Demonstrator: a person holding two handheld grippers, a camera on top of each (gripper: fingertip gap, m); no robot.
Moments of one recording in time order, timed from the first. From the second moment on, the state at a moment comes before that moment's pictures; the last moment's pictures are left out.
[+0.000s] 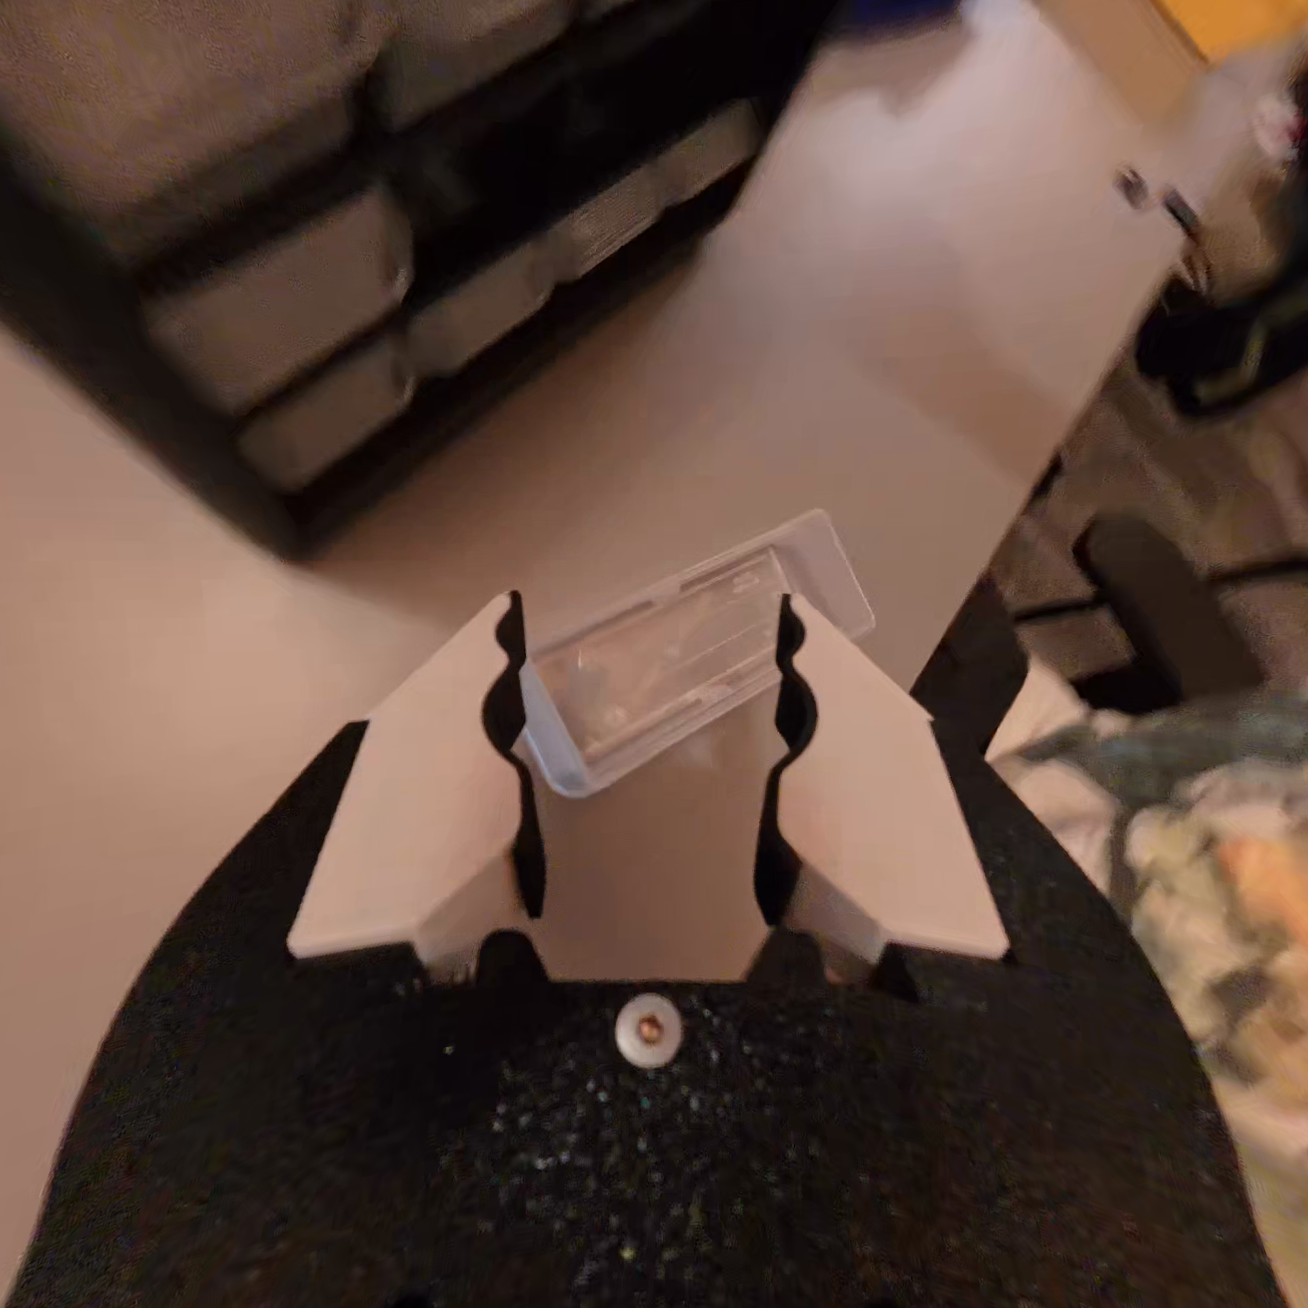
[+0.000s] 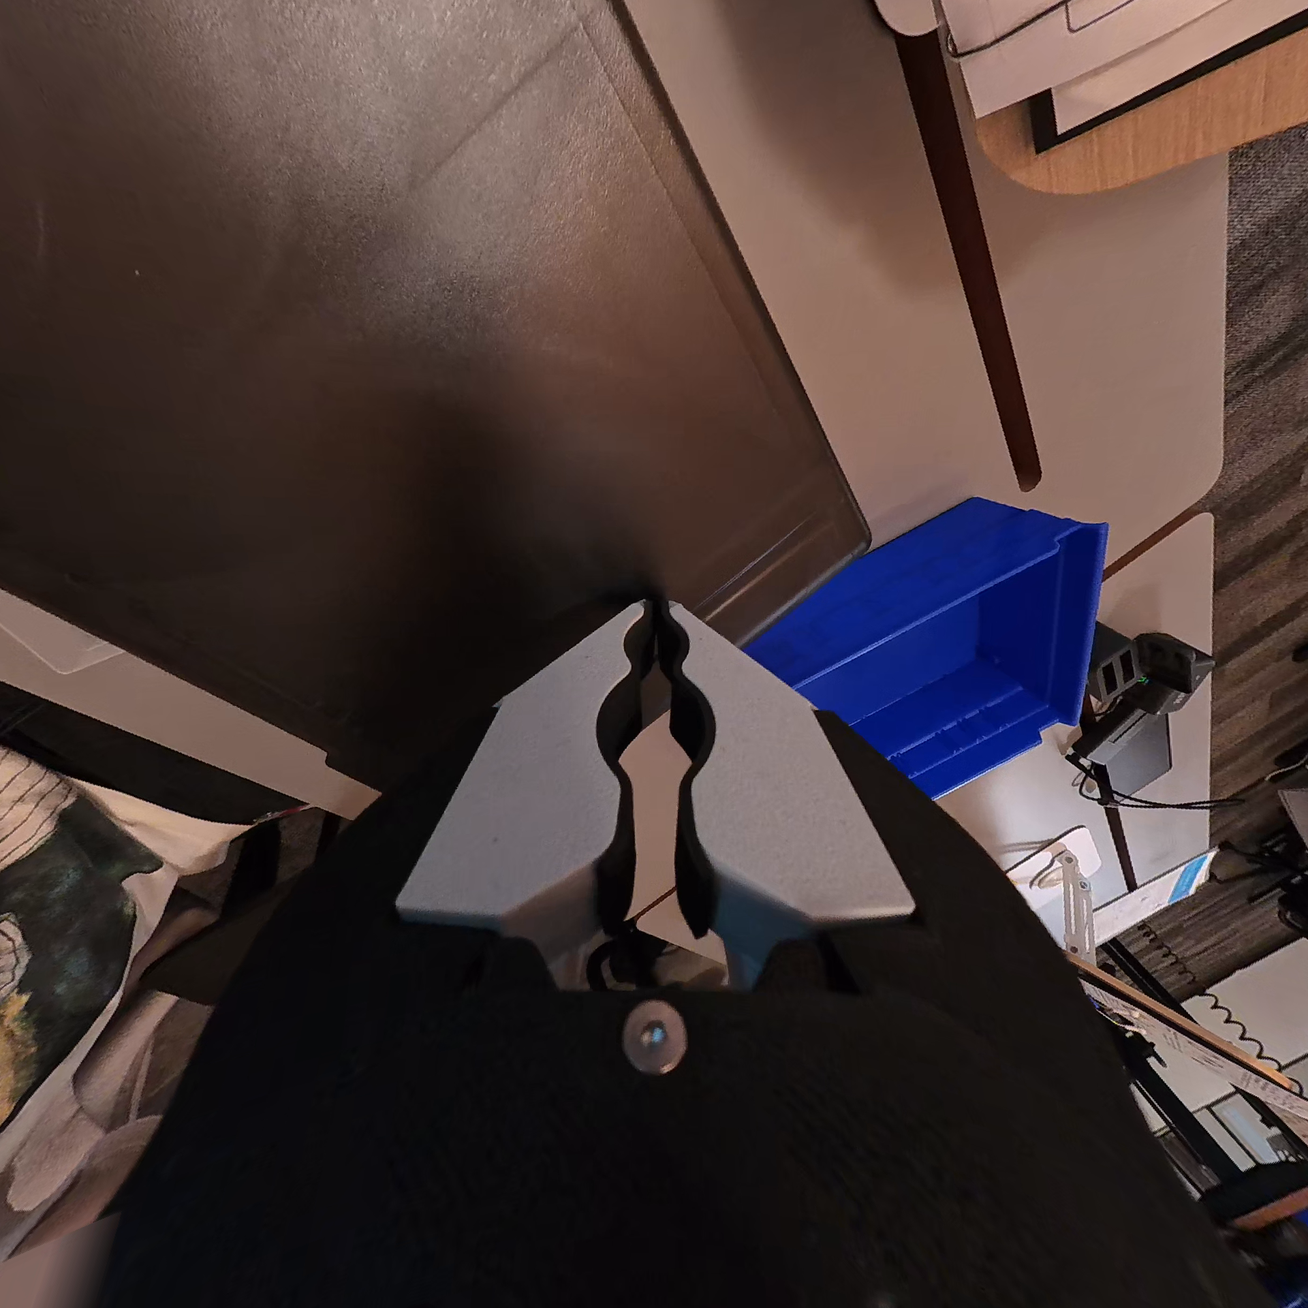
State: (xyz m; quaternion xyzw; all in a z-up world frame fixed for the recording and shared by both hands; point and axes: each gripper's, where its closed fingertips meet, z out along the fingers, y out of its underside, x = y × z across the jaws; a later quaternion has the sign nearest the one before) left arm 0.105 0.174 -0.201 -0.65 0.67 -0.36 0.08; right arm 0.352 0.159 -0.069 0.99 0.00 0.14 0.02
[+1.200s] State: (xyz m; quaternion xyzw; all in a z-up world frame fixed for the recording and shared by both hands) left arm 0.074 0.201 -0.270 0.35 0.92 0.10 0.16; right arm 0.352 0.158 -0.069 0.99 -0.01 0.15 0.05
